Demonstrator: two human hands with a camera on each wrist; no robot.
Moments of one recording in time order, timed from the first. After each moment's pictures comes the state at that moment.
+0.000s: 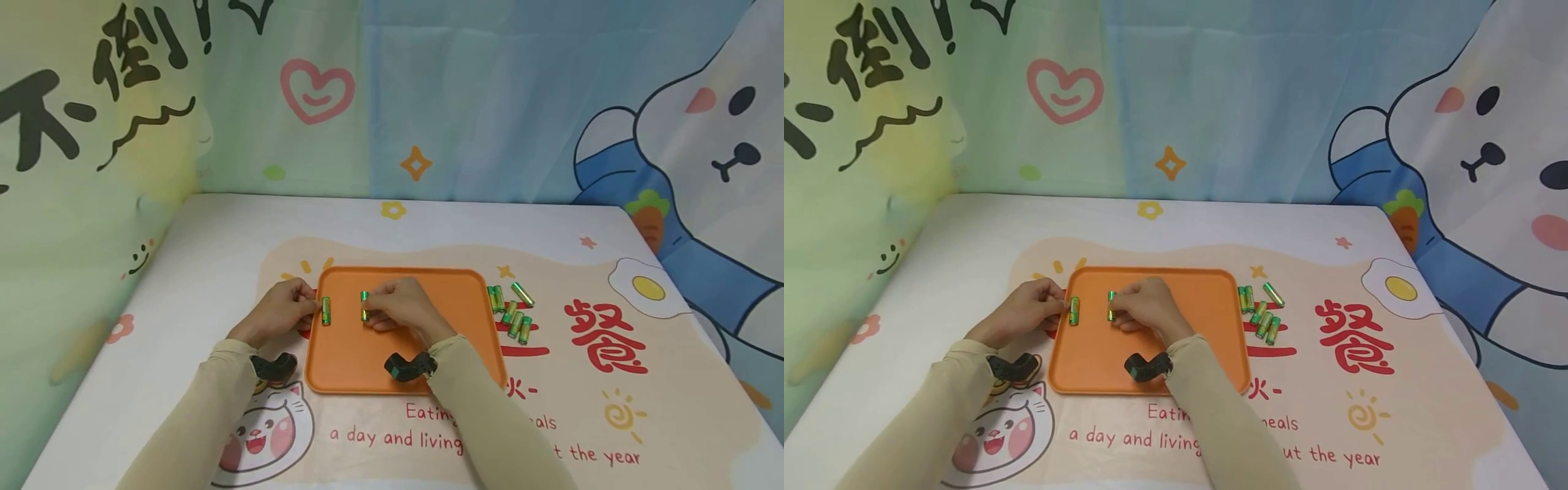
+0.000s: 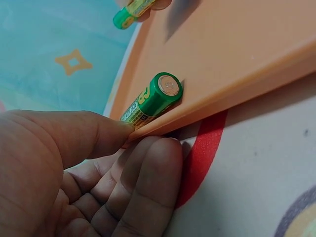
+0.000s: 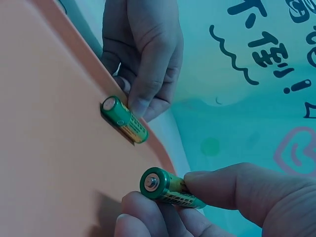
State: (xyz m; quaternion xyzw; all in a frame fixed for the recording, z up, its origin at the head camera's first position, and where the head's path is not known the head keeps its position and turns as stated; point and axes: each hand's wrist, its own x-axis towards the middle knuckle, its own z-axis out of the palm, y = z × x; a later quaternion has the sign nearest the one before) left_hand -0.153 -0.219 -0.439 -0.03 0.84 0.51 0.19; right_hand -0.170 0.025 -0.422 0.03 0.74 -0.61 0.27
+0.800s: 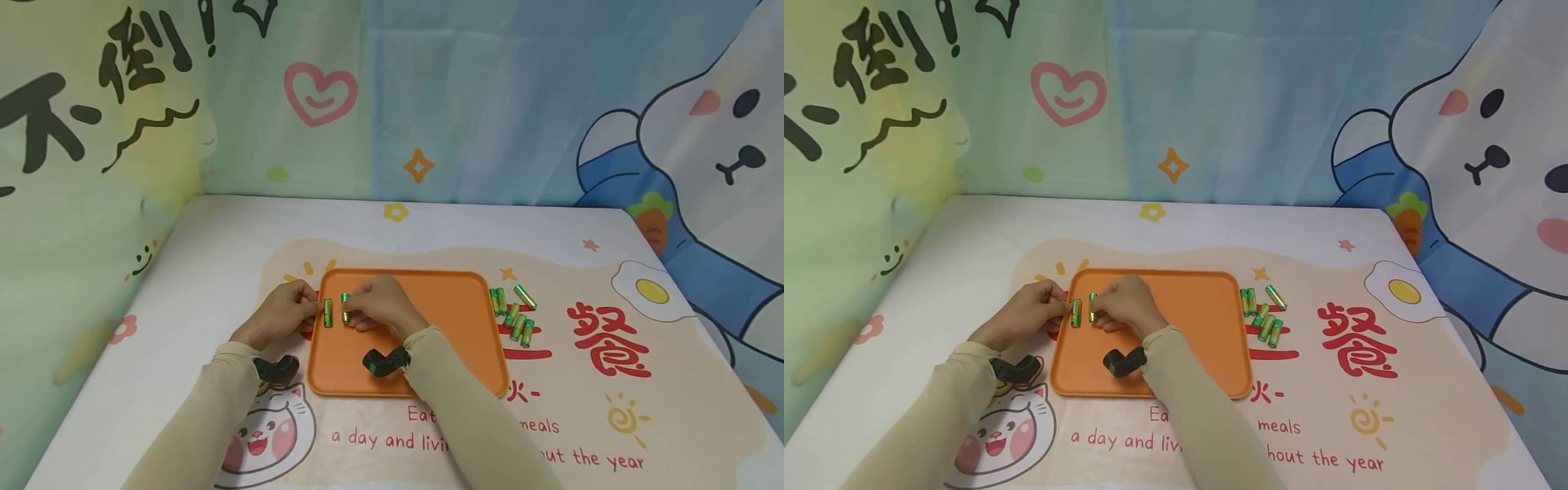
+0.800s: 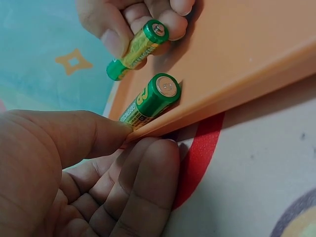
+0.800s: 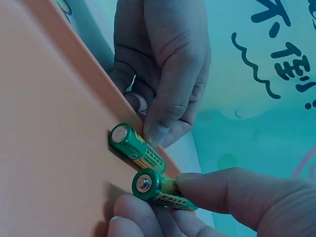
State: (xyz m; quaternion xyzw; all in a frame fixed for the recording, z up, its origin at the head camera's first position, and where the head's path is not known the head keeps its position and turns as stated) left_hand -0.153 -0.220 -0.440 -0.03 0.84 0.51 0.19; right_hand -0.176 -0.011 -0.424 0.01 0.76 -0.58 0.28
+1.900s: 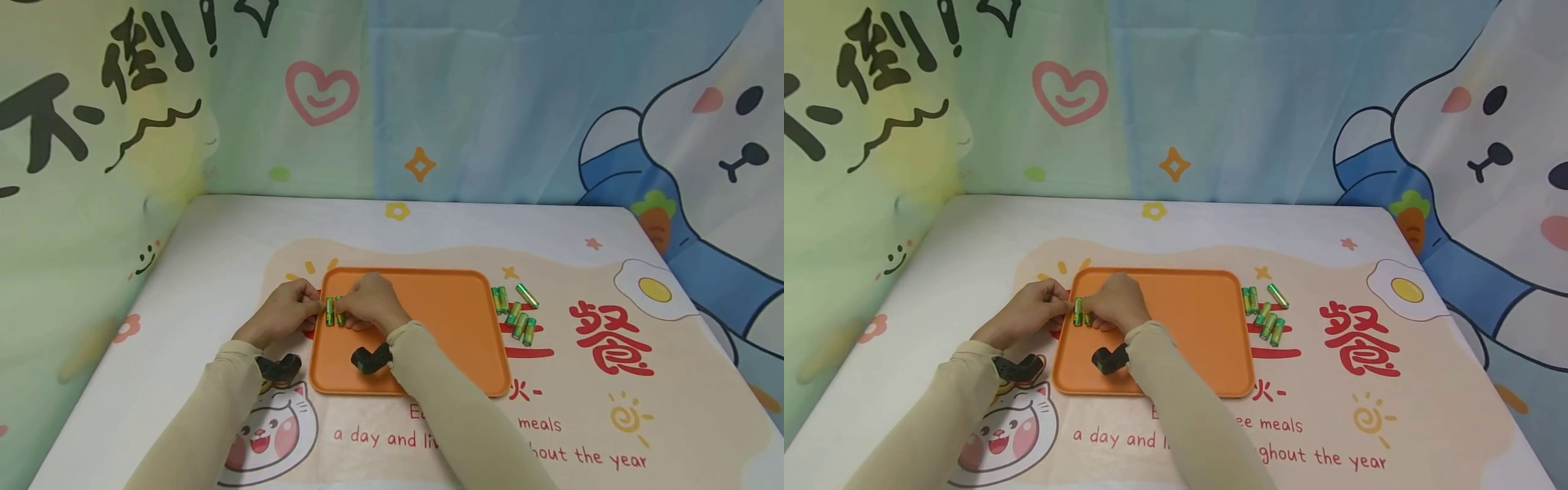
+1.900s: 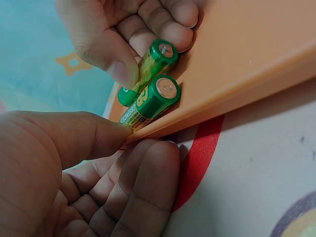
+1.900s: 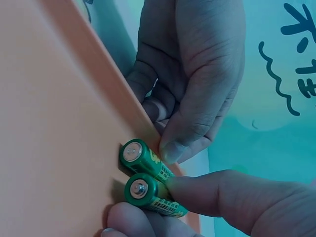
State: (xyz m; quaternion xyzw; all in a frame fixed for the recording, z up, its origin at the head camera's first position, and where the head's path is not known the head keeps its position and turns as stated) left_hand -0.152 -0.219 -0.439 -0.02 0.84 0.51 0.18; right_hand -0.172 -0.033 -0.416 0.01 0.83 -0.50 0.25
